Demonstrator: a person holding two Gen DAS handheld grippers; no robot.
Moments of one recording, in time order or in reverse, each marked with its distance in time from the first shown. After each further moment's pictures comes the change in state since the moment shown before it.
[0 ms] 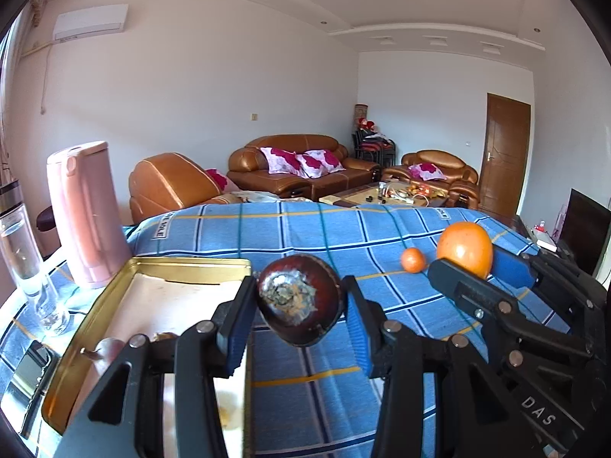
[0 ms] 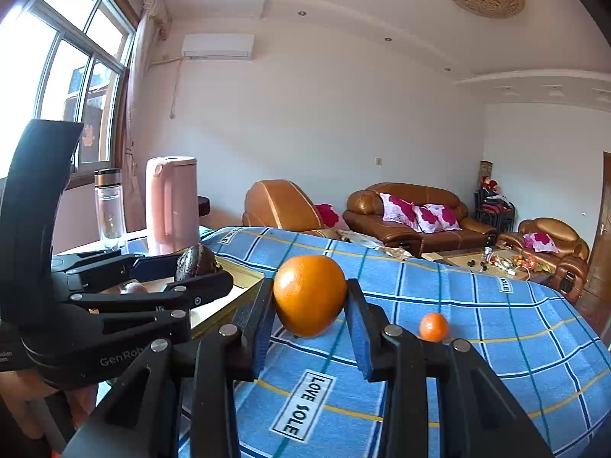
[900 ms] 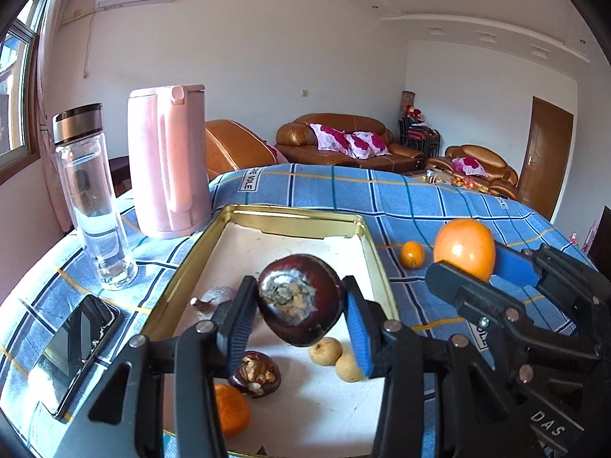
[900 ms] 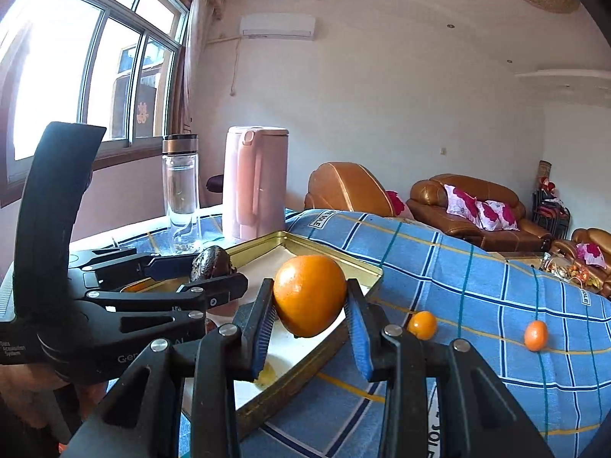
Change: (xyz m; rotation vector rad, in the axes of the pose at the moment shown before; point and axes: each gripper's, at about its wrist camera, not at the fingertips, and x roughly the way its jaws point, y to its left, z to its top) left arm -0.017 0.107 -0.037 -0.096 0.090 0.138; right arm 0.050 0.107 -0.001 -0.071 0.076 0.226
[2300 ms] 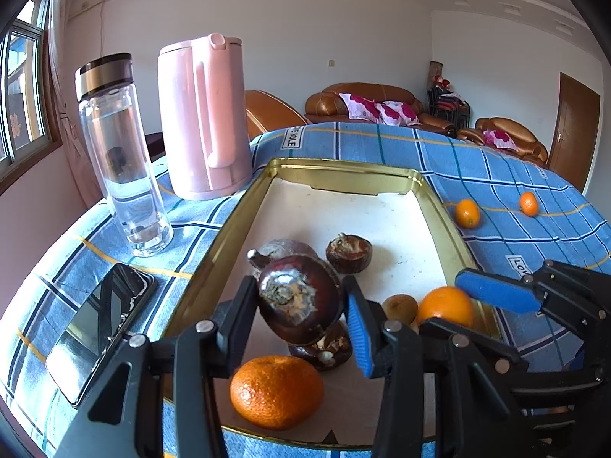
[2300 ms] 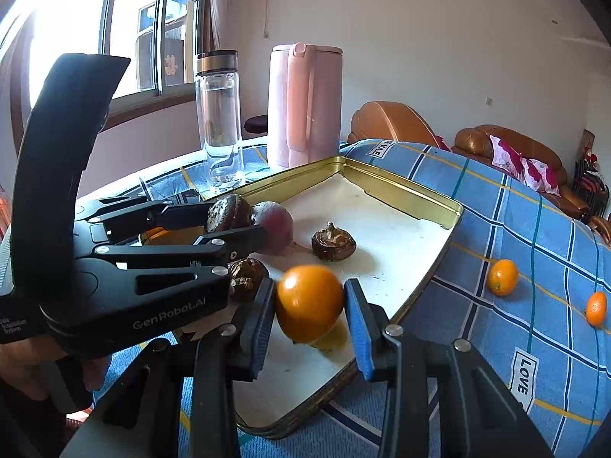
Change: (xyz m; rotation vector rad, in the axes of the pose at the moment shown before) left arm 0.022 0.031 -0.023 0.012 0.114 0.126; right arm 0.047 0.024 -0.025 -0.005 0.228 0.161
